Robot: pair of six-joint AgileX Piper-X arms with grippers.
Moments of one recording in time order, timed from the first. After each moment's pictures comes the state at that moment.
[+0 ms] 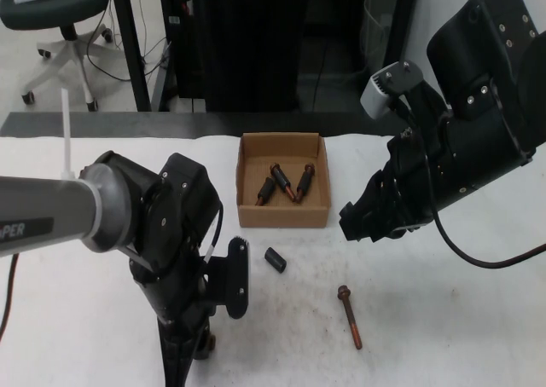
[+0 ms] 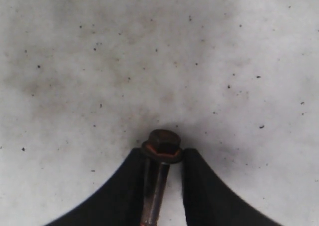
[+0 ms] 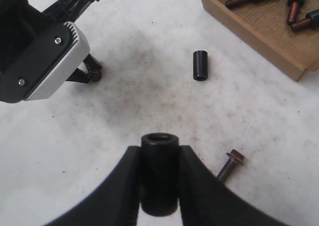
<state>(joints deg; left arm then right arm) -29.2 95.7 -50.5 40.3 4.2 62.3 24.0 80.2 -61.4 45.5 -26.1 -12.8</state>
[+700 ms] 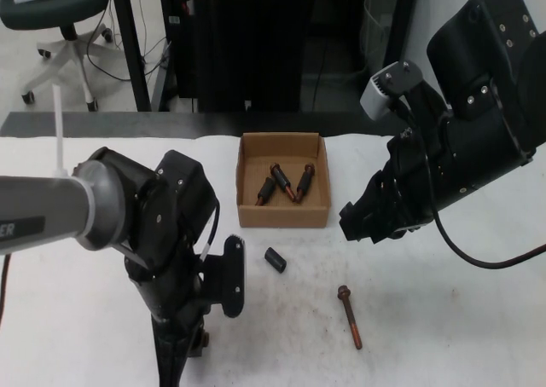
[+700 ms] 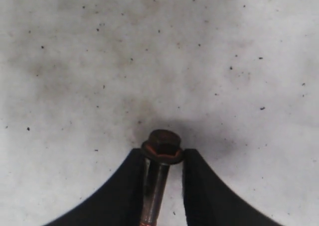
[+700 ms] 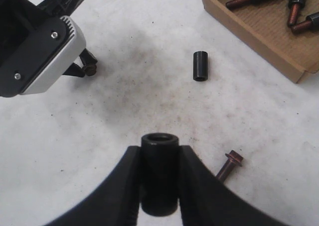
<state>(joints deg) -28.8 93.8 -50.3 42.0 2.9 62.3 24.0 80.2 -61.4 45.5 -26.1 -13.7</state>
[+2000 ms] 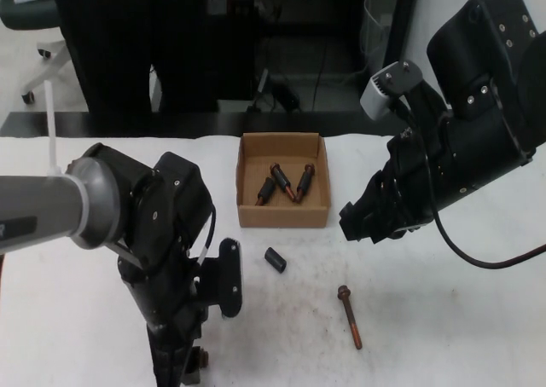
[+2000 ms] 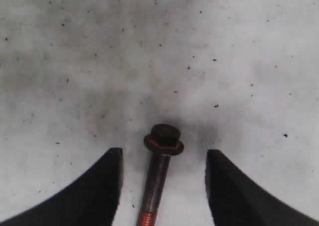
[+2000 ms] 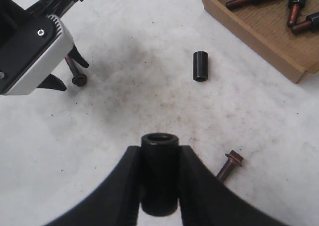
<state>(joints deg) -28.8 93.4 -50.2 46.1 6.0 57.7 24.0 80.2 -61.4 45.5 -26.1 -13.7</state>
